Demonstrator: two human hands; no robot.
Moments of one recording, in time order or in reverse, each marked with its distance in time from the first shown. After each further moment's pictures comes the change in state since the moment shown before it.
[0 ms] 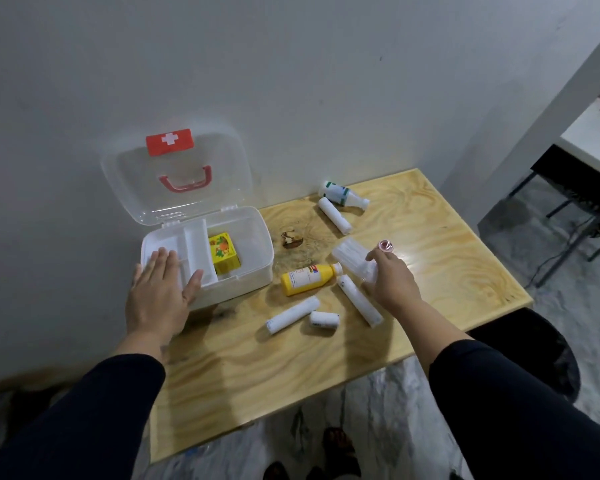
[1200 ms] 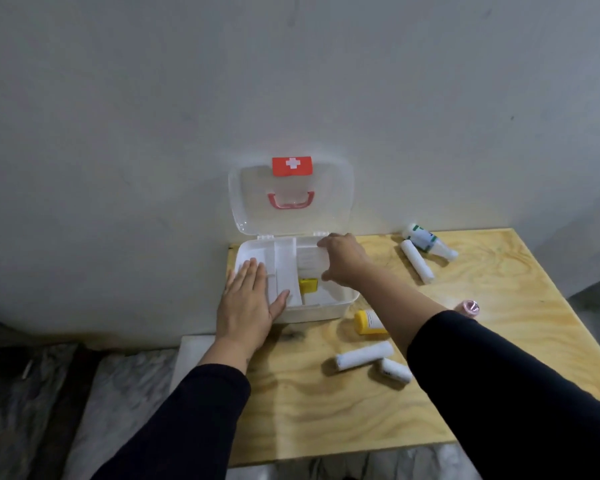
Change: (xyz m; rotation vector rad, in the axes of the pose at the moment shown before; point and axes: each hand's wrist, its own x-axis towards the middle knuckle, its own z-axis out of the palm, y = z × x) left_hand 0.000 0.000 -0.001 -0.044 0.012 -0.019; right_hand 0.054 -0.232 0.017 -0.255 -0.199 -0.541
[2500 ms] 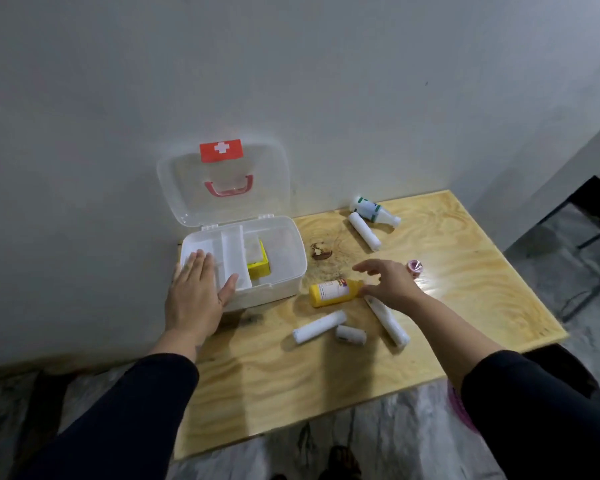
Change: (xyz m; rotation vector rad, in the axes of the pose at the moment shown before) left_hand -0.004 0.003 -0.005 -0.005 0.012 0.010; right_hand -0.126 0.129 0.023 0.411 0.059 0.293
